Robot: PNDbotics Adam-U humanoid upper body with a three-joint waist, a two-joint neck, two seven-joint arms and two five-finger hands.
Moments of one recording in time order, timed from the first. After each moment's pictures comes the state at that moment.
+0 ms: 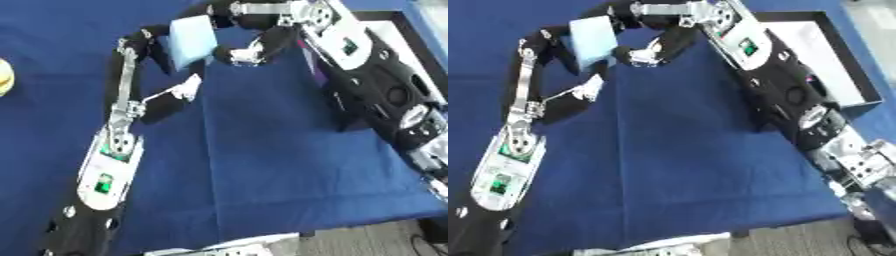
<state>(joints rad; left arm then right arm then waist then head) -0.81 -0.22 -0.32 -1.21 -0.46 -0.29 0.19 -0.72 -0.66 0.20 -1.55 -0.11 -0.35 0.83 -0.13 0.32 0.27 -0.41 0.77</state>
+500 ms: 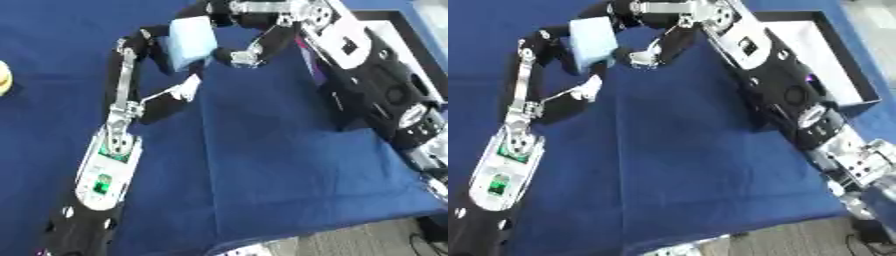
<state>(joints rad) -0.81 -0.22 -0.32 -1.21 -0.43 -0.29 0.17 -0.72 -0.66 0.20 -1.55 -0.10 -0.35 0.83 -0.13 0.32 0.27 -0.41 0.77</state>
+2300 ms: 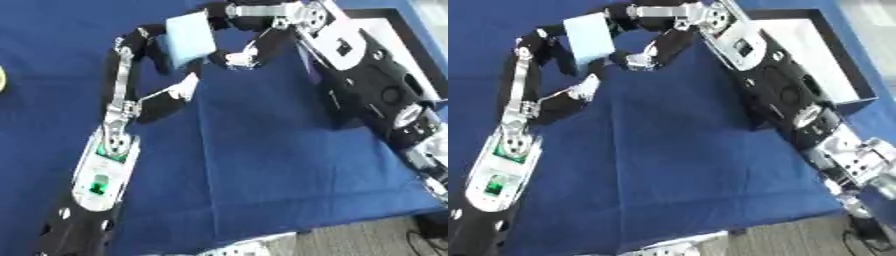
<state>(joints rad) -0.81 -0.22 -0.33 -1.23 -0.42 -0.29 0.16 -0.72 -0.65 0.20 -1.53 -0.08 -0.36 0.82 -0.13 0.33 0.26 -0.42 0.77</state>
